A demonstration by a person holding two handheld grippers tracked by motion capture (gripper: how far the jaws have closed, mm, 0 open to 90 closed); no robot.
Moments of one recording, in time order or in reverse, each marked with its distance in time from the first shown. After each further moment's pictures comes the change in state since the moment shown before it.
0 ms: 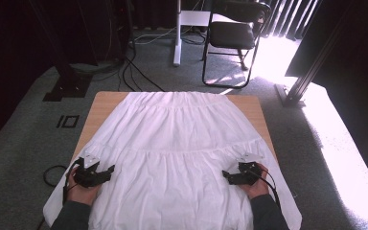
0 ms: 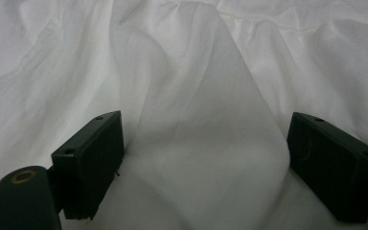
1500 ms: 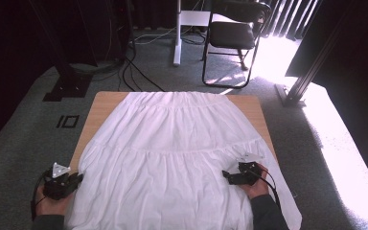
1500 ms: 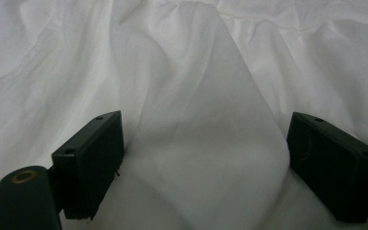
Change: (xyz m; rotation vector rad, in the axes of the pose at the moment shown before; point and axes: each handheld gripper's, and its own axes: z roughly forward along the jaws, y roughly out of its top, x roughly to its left) left arm 0.063 -0.055 -0.025 0.099 0.085 -0.117; right arm 0.000 0.000 0.000 -0.001 0.001 0.000
